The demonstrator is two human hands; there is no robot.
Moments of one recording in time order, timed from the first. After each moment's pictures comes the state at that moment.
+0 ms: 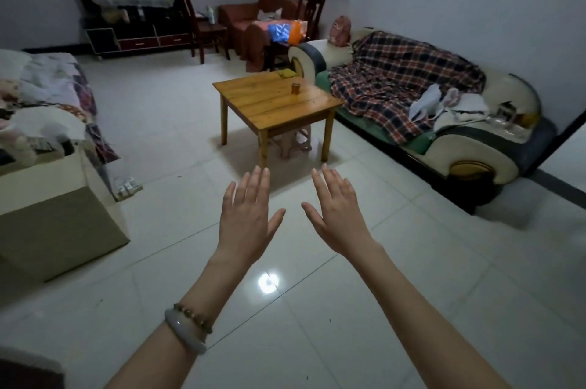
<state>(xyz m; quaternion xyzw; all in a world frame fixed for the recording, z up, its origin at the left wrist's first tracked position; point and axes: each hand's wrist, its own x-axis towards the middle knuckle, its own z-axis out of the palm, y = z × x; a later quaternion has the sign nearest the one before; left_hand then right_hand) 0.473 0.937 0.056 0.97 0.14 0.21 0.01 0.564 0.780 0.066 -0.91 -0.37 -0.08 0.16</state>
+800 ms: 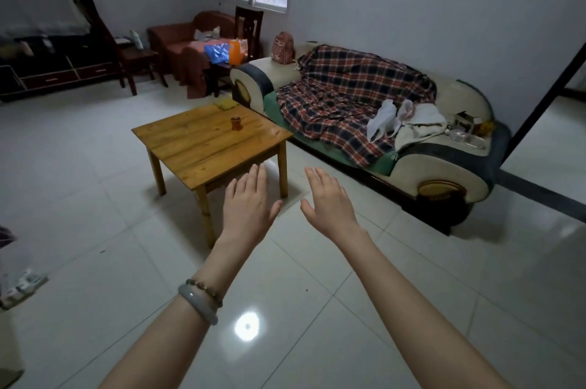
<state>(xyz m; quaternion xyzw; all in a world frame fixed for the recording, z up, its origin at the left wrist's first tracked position) 0.903 0.946 0.067 0.98 0.07 0.18 0.03 0.963 0.788 0.071 -0.95 -0.27 -0.10 0.15</state>
